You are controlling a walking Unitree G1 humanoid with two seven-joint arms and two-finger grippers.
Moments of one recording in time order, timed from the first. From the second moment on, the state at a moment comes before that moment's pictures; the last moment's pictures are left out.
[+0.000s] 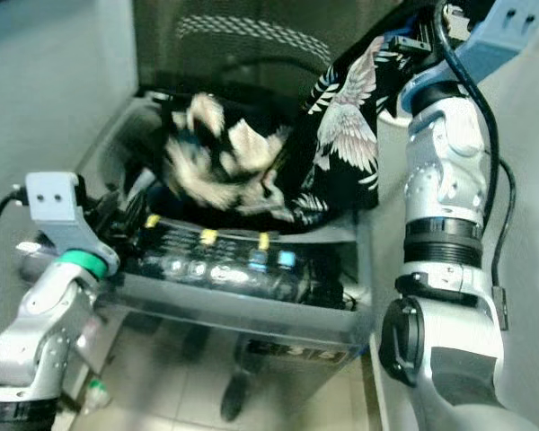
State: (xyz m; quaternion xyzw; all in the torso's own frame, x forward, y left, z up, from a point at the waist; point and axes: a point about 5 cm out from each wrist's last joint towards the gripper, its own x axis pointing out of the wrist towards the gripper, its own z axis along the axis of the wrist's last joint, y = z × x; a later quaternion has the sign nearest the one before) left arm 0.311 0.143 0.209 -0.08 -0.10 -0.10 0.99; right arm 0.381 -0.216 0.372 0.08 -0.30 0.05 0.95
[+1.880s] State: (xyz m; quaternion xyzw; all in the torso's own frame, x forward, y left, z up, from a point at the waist) left arm 0.301 0.155 0.218 -0.06 -0.12 -0.04 0.99; right arm 0.359 -0.080 0.284 0.10 -0.11 0.36 0.92
